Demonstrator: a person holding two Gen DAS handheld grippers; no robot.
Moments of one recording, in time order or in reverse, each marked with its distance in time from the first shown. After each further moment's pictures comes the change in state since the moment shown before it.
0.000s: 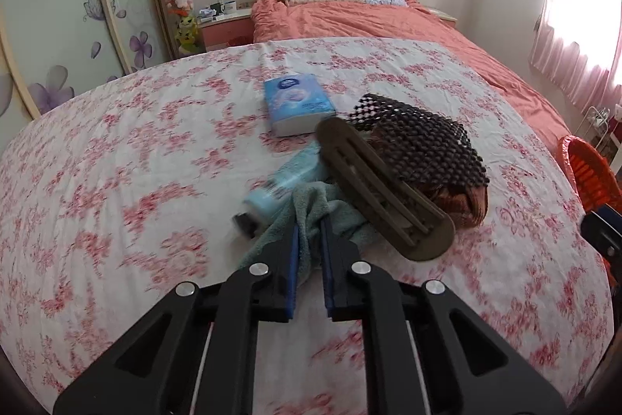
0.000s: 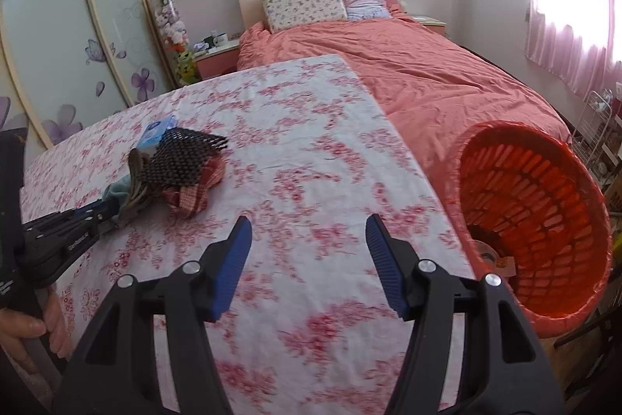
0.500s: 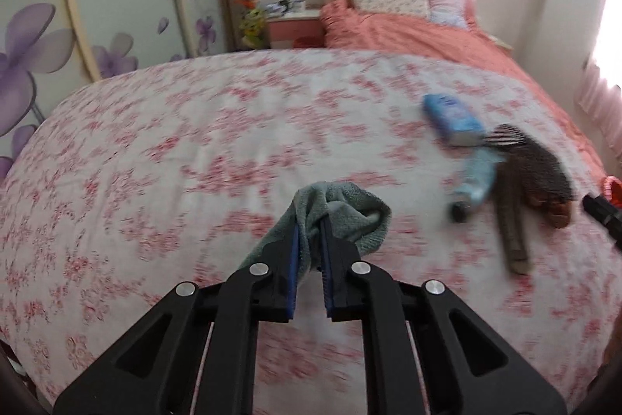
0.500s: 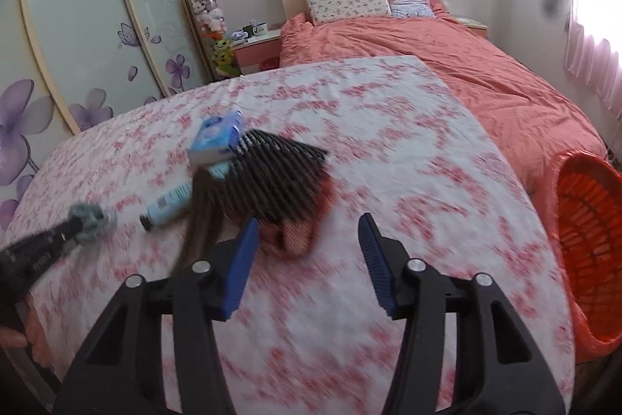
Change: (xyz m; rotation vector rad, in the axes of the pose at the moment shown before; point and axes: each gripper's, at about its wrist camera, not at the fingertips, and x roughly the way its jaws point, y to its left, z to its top) left arm -0.015 0.124 -0.012 -0.147 0.004 0.161; right arm 0.043 0.081 0.026 -0.053 0.024 0.118
